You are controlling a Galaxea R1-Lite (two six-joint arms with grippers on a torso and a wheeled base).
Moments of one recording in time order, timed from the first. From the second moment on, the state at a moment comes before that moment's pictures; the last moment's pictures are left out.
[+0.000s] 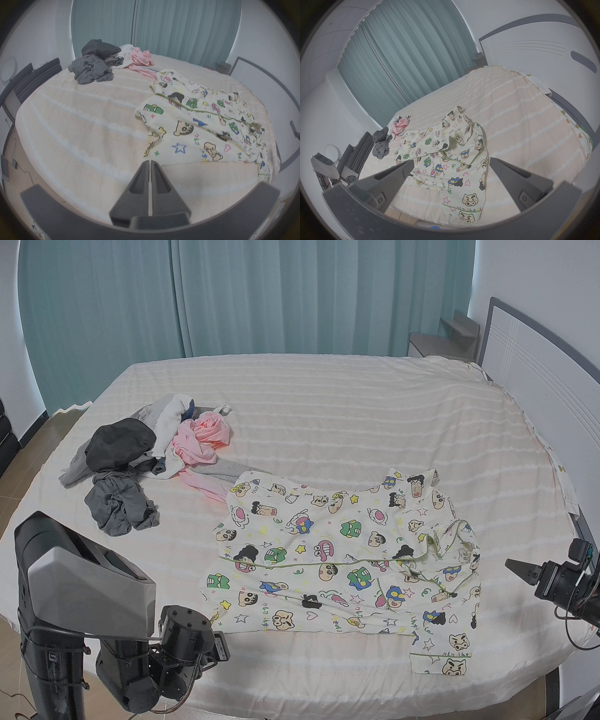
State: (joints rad) left arm -0.57 2.28 -0.22 -1.35 0.45 -0.56; right arm -0.07 1.35 -0.15 -0.80 0.26 0.34
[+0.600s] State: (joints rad) left arm -0.55 2.40 -0.22 -1.55 0.44 -0.54; right arm -0.07 1.35 -0.15 -0.80 0.26 0.34
